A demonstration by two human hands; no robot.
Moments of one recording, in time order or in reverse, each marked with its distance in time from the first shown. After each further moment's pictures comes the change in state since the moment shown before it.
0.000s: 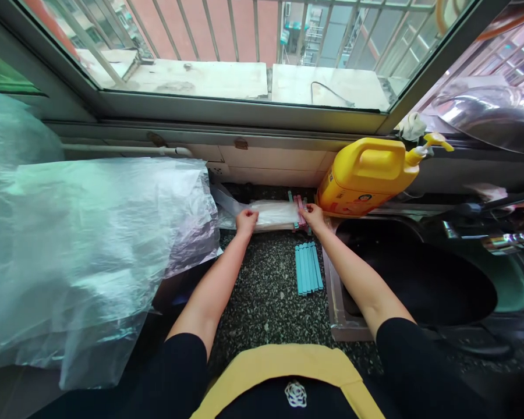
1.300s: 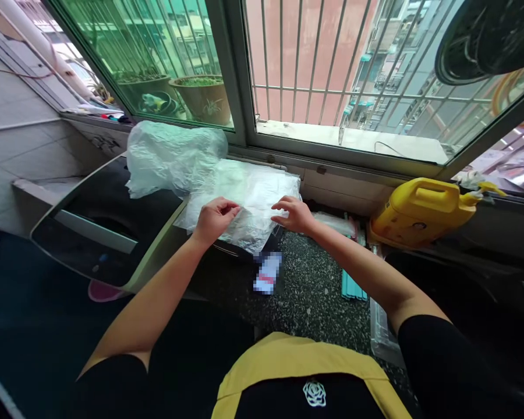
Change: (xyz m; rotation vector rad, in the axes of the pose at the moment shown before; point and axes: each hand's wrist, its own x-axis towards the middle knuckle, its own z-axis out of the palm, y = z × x) left_hand -0.142 0.081 -0.312 0.291 0.225 0.717; right_hand -0.187 -0.236 0.082 -0.252 -0.489 -1.224
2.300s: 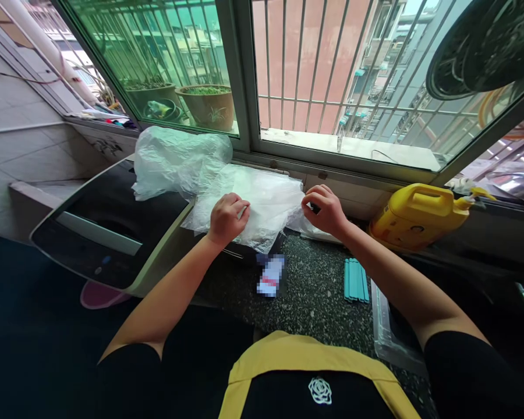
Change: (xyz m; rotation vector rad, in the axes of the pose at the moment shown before) left_hand -0.001 0.001 0.006 0.495 0.163 0.489; right_hand -0.016 -0.022 -0.063 -0.176 0.385 -0.280
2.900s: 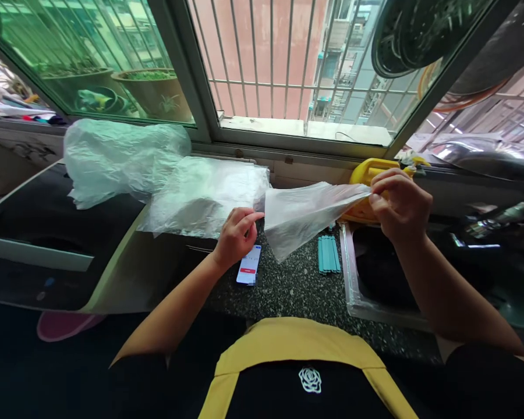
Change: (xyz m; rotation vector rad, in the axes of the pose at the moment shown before) left_hand -0.021 0.098 0.016 -0.409 -0.037 0.150; right_hand -0.057 -0.040 -0.158 0.053 0.297 0.270
